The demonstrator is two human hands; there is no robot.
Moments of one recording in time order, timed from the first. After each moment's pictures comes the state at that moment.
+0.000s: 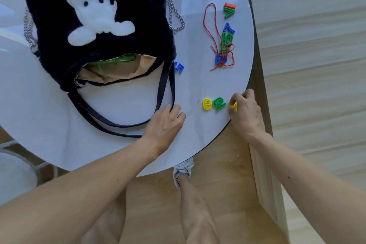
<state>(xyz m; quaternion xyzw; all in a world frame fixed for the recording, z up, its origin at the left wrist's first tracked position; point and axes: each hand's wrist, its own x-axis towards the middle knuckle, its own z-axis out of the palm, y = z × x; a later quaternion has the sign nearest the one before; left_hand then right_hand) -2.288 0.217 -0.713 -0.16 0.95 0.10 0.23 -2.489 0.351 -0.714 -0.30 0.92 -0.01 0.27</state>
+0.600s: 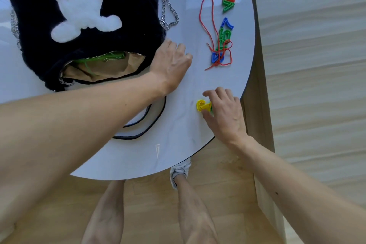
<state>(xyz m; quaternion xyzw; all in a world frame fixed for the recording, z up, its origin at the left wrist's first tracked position) -2.419 0.134 -0.712 -0.18 0.97 -0.02 0.18 -2.472 0.330 -0.717 -0.48 0.85 -0.05 0.23</state>
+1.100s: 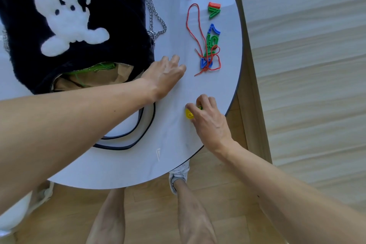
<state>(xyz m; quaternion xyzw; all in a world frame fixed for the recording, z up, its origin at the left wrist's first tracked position) -2.421 0.136 -0.712 -0.14 0.96 0.04 0.23 -2.462 0.330 -0.721 -0.50 0.82 -0.02 0.27</state>
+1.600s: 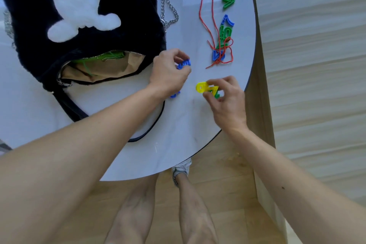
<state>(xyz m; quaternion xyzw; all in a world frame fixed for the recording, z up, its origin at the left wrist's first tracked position) -2.398 0.152 -0.701 -0.49 0.70 0.53 -0.02 -2.476 0.307 -0.707 -0.28 0.86 -0.33 0.28</state>
